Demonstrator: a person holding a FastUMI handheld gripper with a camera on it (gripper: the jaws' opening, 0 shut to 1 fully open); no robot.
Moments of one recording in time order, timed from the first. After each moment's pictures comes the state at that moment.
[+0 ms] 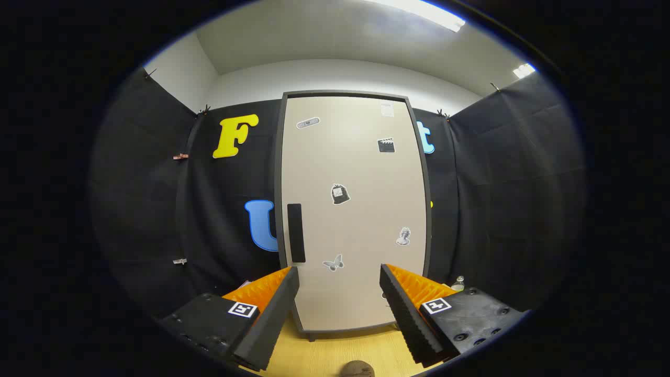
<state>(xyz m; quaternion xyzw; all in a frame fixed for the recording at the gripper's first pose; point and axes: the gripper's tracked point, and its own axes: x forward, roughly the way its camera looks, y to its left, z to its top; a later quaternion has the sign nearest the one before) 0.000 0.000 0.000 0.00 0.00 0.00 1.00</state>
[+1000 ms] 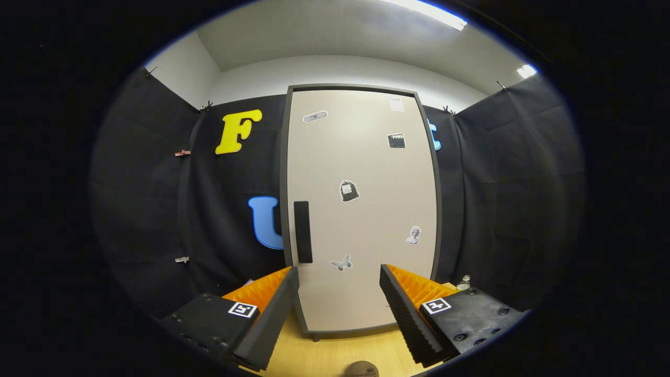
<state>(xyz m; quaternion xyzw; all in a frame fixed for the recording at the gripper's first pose) 0.025 0.024 -0.003 0.00 0.02 0.02 1.00</state>
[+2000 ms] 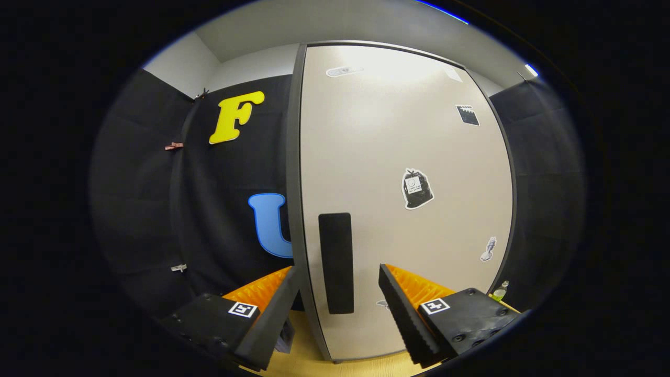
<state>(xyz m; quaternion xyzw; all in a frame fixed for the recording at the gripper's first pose) 0.196 0.087 -0.021 0.01 0.04 0.02 1.00</state>
